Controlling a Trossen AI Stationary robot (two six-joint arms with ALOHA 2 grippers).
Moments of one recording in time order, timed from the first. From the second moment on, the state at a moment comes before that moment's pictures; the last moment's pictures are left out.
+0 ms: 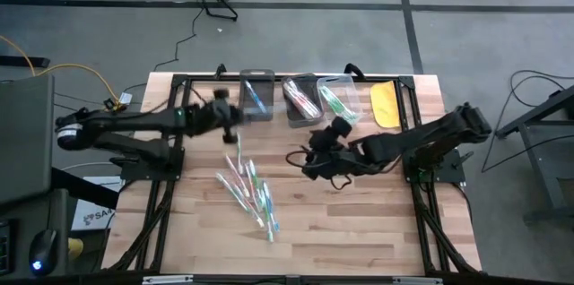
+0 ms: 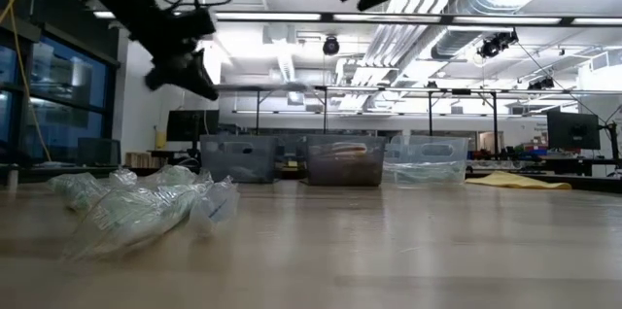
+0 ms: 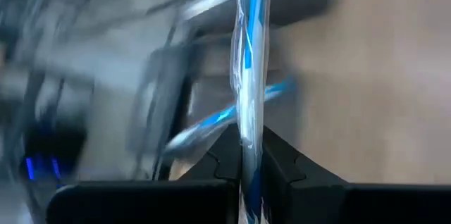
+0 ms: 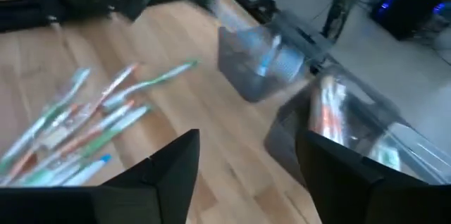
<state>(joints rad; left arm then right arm) 0.25 1.04 0.65 -0.26 -0.45 0.48 0.27 1.56 1.33 -0.59 0.79 0.50</state>
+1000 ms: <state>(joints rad) 0.68 1.43 0.87 -0.34 0.04 -0.35 0.23 1.55 1.33 -0.80 0.93 0.58</state>
